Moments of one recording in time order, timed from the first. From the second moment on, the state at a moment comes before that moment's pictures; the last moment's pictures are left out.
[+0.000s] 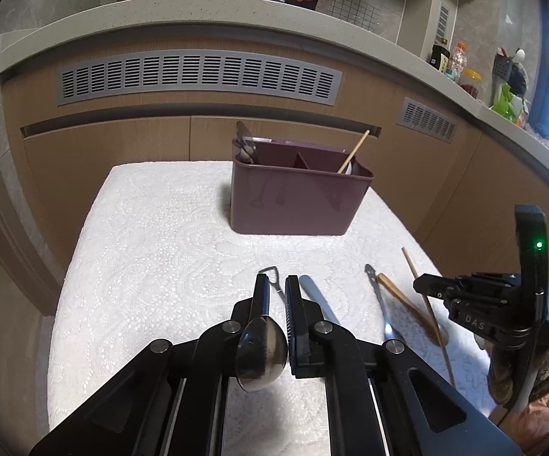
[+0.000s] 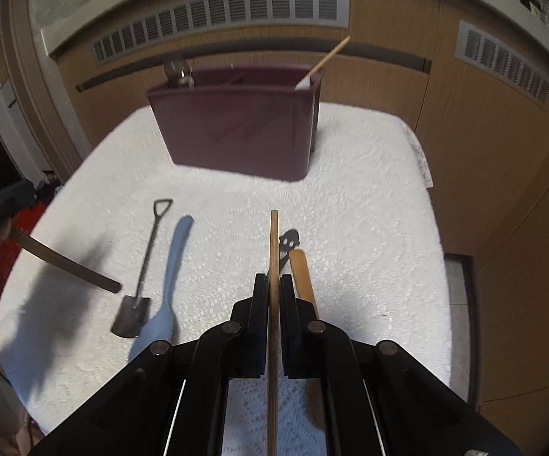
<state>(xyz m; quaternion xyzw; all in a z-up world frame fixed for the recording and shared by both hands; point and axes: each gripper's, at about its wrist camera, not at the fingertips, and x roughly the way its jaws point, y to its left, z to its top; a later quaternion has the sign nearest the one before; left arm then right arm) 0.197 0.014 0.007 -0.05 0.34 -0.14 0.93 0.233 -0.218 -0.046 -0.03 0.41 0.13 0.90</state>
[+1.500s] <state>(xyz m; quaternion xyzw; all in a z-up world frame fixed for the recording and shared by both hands) 0.183 0.000 -0.079 0.08 0.56 -0.17 0.81 0.216 -0.213 -0.053 -0.05 0.42 0.14 0.90</state>
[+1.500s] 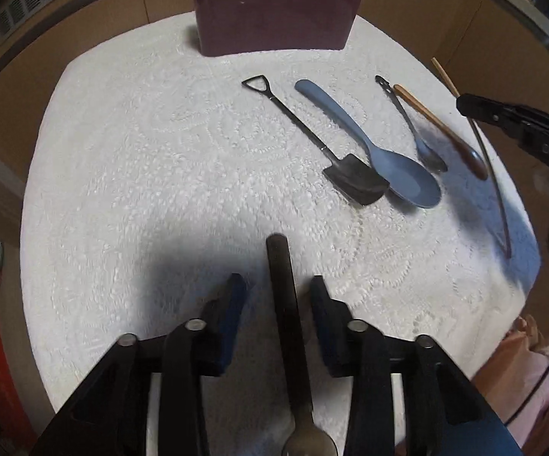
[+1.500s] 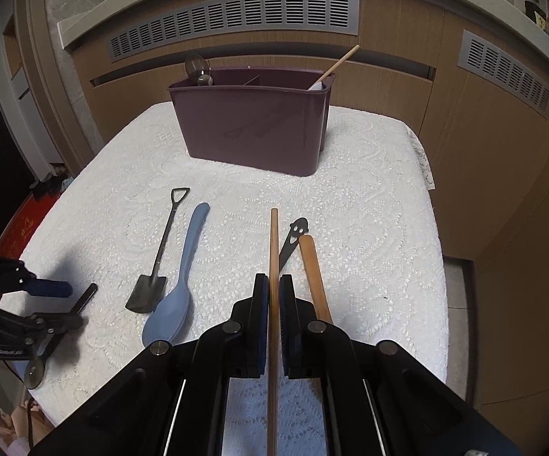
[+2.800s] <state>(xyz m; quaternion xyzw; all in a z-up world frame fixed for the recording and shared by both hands) 0.392 -0.013 0.177 -0.06 0.09 -0.17 0.98 0.340 -0.185 0.191 -0.06 0.14 0.12 0.98</state>
